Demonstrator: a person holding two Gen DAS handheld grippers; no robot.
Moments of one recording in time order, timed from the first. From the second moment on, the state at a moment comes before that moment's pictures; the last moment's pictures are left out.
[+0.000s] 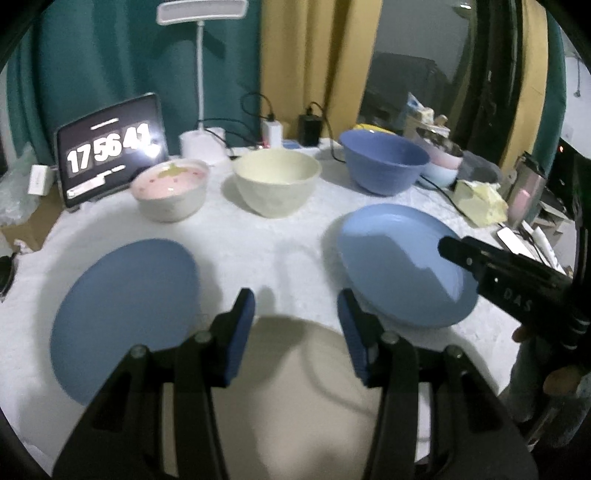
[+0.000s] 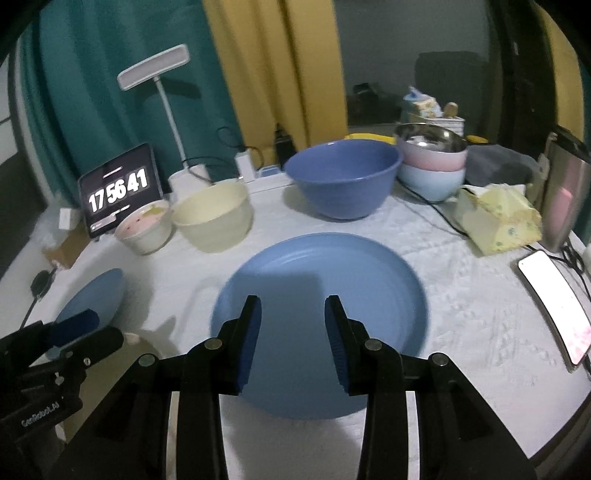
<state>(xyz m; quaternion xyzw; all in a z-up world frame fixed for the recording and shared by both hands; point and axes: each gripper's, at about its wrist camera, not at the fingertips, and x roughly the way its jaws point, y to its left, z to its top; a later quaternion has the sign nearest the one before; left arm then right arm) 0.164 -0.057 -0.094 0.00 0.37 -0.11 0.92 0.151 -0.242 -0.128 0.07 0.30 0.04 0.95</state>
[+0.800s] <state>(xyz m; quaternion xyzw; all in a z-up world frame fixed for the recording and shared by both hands) 0.143 0.066 -0.093 -0.06 0.31 0.00 0.95 0.176 -0.134 -0.128 0.01 0.33 0.12 0.94</state>
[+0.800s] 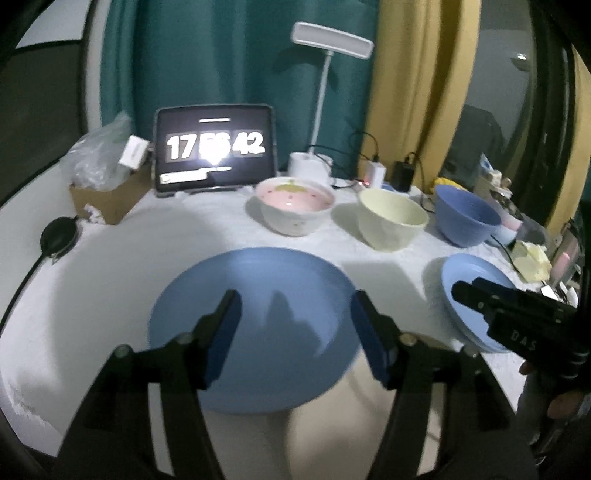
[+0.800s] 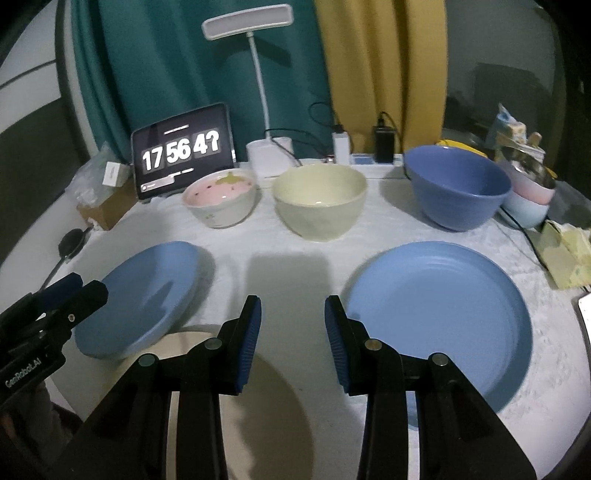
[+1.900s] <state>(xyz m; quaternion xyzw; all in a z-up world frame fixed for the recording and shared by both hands) 0.141 0.155 -0.138 -0.11 0.35 0.10 0.93 0.204 -0.049 -0.147 -0.03 0.36 0.19 0.91</state>
